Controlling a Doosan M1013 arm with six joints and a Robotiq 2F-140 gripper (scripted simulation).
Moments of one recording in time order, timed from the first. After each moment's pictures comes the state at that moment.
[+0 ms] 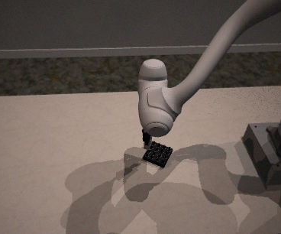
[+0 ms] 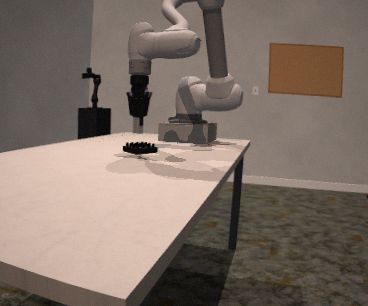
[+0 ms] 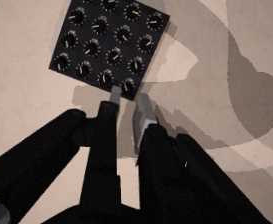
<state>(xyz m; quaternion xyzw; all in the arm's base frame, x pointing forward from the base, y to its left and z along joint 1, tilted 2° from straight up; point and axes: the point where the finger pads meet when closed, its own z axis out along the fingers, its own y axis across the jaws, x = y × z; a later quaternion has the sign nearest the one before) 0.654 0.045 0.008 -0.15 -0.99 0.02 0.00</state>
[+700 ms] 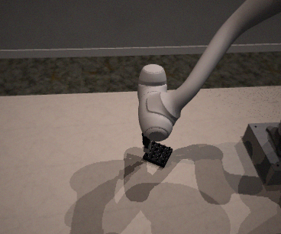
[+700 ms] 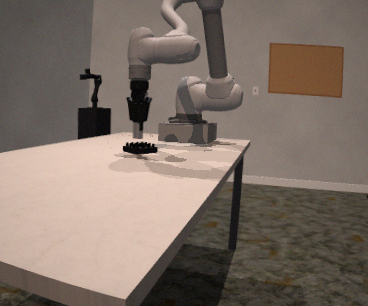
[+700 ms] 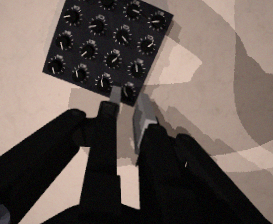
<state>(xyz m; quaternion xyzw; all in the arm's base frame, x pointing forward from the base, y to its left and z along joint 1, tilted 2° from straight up) 0.654 0.044 -0.013 -0.15 -0.99 0.02 0.00</state>
